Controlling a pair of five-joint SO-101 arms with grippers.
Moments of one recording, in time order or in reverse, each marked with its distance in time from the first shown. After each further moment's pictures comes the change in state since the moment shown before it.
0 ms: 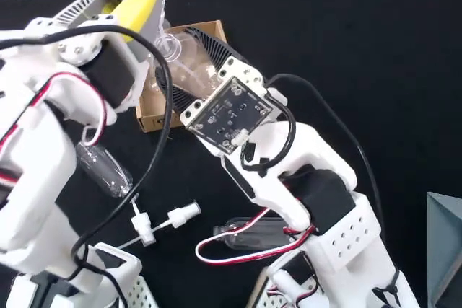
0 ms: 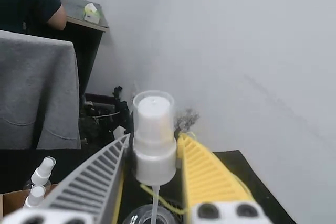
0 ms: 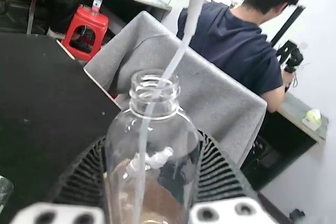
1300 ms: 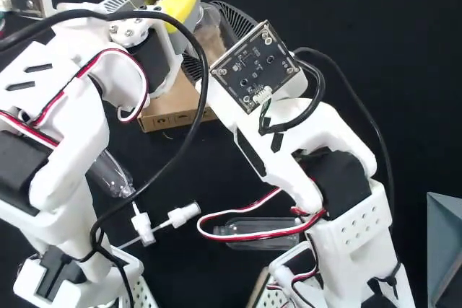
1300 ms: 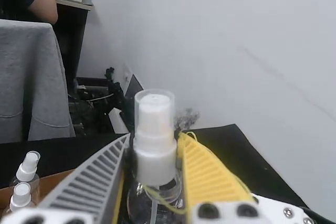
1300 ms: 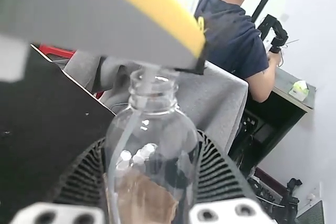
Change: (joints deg) left arm 4.0 4.9 0.0 -0.5 -3.2; right arm 5.7 7.3 -13.7 7.8 -5.6
